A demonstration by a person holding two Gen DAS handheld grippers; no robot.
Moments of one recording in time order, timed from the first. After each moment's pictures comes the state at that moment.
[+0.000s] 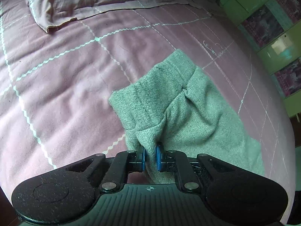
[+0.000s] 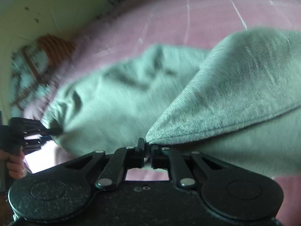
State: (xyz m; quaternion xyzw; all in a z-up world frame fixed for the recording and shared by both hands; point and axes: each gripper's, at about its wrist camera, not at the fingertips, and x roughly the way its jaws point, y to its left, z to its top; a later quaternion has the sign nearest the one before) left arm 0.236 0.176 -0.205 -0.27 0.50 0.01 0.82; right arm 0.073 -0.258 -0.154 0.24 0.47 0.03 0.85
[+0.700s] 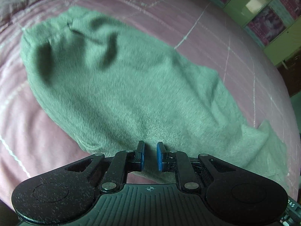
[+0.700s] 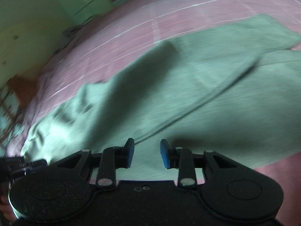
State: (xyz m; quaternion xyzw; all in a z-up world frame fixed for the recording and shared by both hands) left arm 0.190 0.022 -0.195 -0.17 0.54 -0.08 0.82; right arm 0.029 -0.396 -0.129 0.30 0.43 -0.10 0.84
